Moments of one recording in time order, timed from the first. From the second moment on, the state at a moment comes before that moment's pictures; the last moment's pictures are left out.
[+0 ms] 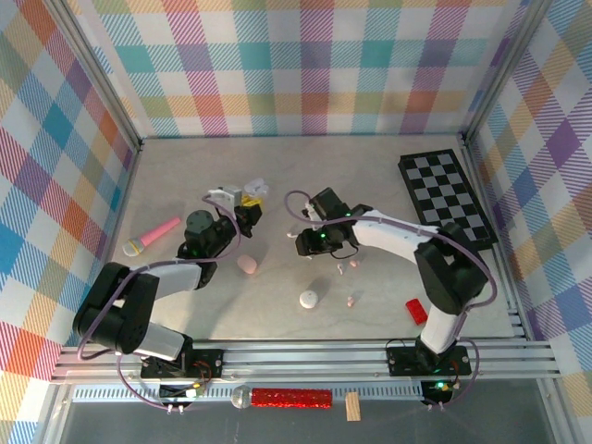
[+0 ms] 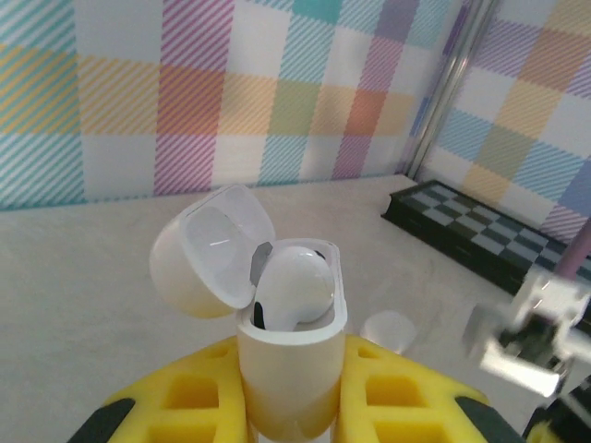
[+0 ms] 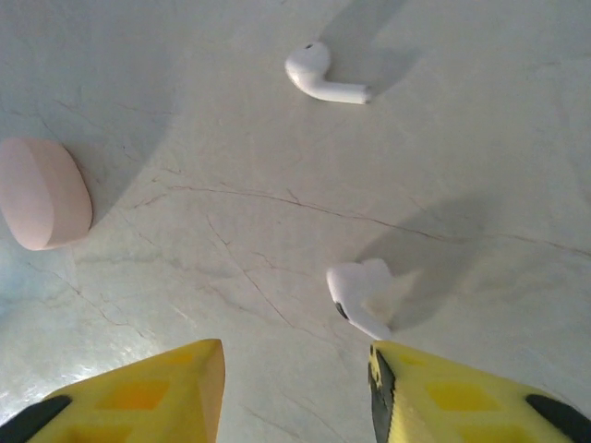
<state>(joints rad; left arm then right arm) -0.32 1.43 0.47 0.93 0.31 -0.21 0.70 1.78 1.17 -0.49 -0.27 0.40</state>
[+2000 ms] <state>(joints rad) -0.32 1.39 0.44 0.83 0.30 -0.21 0.53 1.75 1.01 -0.47 -0.35 0.52</state>
